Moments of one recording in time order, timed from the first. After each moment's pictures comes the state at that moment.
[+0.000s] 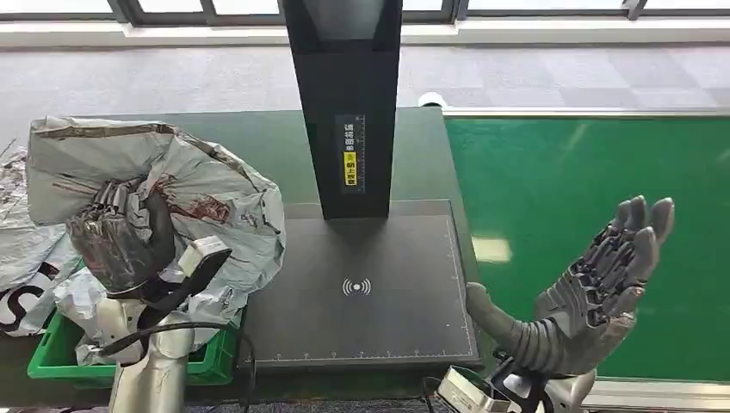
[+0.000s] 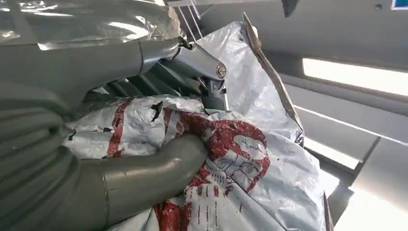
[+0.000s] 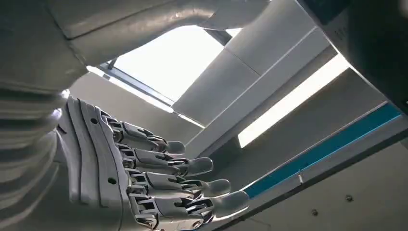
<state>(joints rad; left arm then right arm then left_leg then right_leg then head) -0.19 -0.21 0.23 -1.67 -1.33 0.70 -0.27 0.04 0.32 0.18 -1.85 0.79 -0.70 -0.70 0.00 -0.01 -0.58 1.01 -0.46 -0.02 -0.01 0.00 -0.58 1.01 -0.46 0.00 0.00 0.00</state>
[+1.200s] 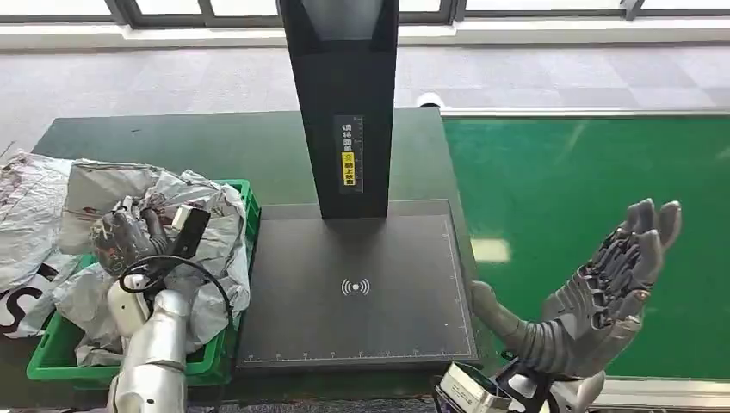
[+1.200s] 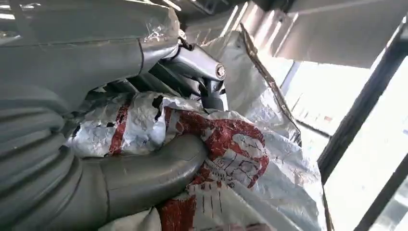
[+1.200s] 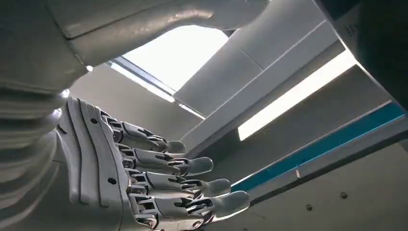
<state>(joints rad) -0.48 -0.22 0.70 -1.03 -1.56 0.64 -0.14 0.05 0.32 0.15 -1.86 0.83 -0.70 -0.70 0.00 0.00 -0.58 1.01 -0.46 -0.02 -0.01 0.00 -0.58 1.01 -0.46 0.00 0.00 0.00</state>
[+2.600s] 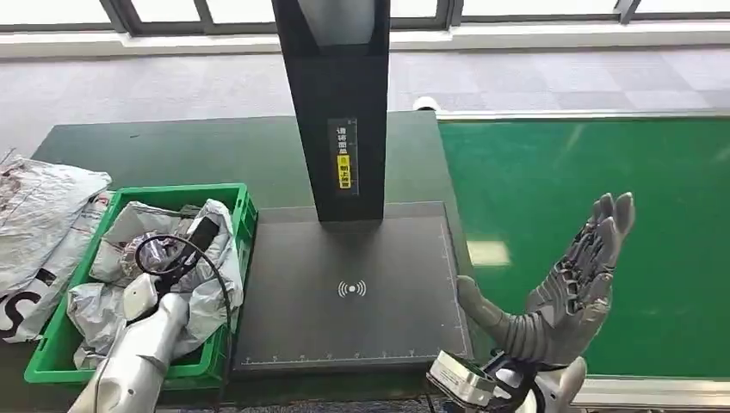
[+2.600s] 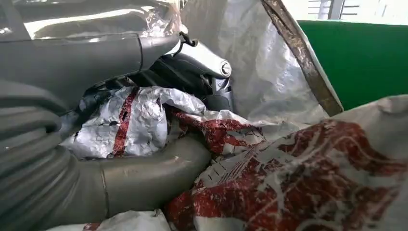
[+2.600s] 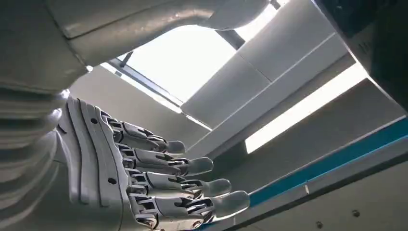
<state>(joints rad) -0.50 0.02 0.49 -0.71 -1.57 0.30 0.39 0.04 0.32 0.15 -1.77 0.82 -0.70 -0.70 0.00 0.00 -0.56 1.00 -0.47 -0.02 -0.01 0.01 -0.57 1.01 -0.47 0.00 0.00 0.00</state>
